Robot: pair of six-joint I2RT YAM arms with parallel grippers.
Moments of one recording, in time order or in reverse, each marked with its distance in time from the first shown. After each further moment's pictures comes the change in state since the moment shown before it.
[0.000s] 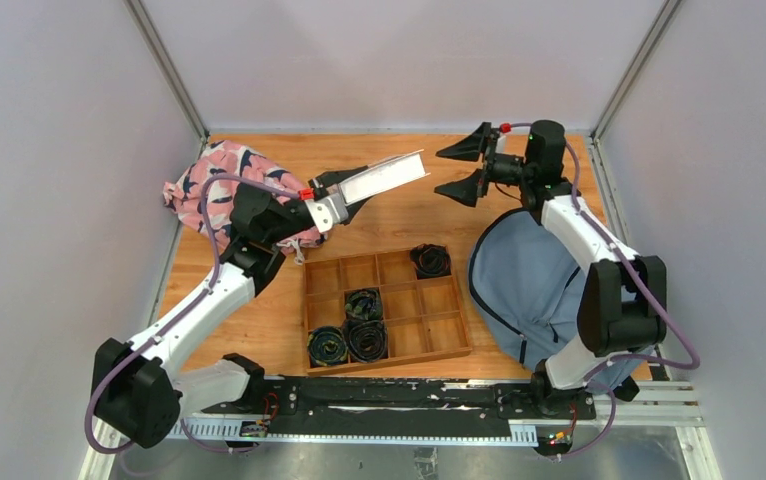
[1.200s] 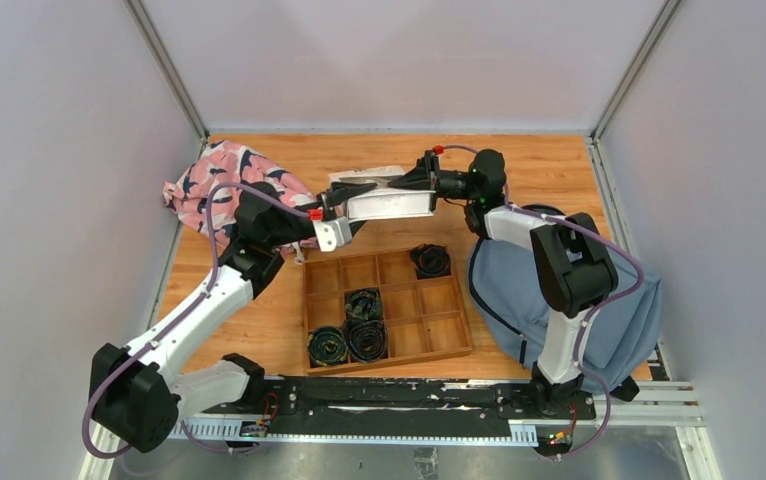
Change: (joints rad) left arm -0.006 -0.024 -0.006 -0.151 0.124 0.192; right arm 0.258 0.326 -0.038 0.809 -0.006 0.589
